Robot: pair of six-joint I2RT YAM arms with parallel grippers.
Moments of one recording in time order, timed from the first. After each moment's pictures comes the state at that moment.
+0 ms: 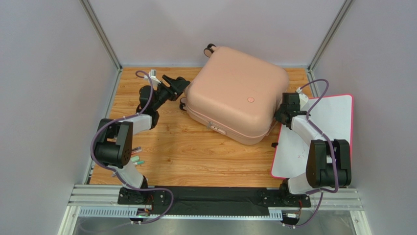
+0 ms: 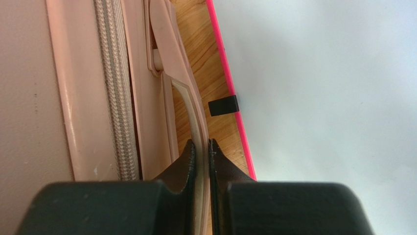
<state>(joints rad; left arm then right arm) -0.16 1.68 0.81 0.90 0.47 -1.14 0.02 1.48 0.85 -0.25 0.24 0.62</state>
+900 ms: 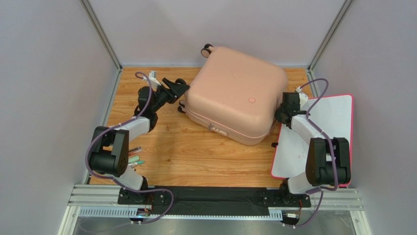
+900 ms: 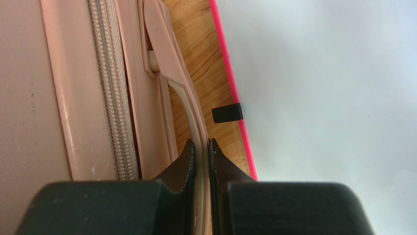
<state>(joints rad) -0.17 1.57 0.78 0.76 0.46 -1.04 0.02 1.49 0.85 -0.22 0.23 0.61</state>
